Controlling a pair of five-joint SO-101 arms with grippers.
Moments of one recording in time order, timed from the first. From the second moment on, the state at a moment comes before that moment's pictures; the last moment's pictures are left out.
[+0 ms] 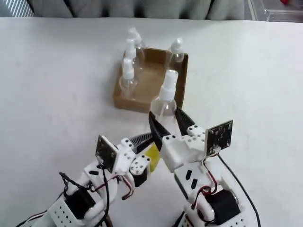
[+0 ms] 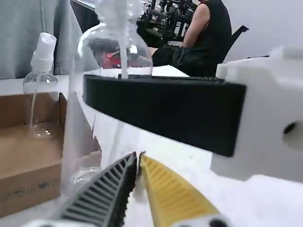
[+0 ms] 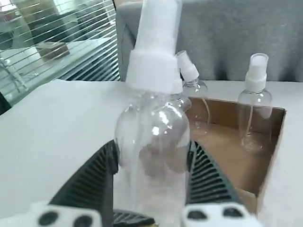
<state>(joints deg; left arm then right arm) 42.4 -103.8 97.1 24.9 15.6 -33.3 -99.0 73.0 44.0 -13.0</state>
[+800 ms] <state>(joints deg) 38.9 -103.8 97.1 35.4 11.5 -29.9 -99.4 74.3 37.9 -6.8</state>
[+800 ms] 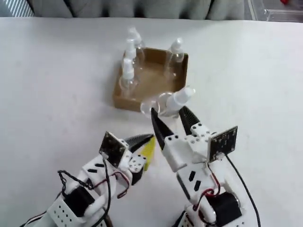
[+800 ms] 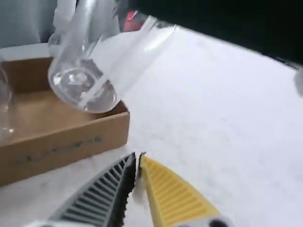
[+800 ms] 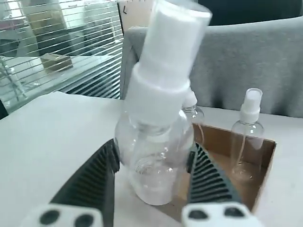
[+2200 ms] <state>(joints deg) -7.3 -103.8 97.2 58.5 -3.5 -14.2 -27.6 60.4 -5.1 -5.8</state>
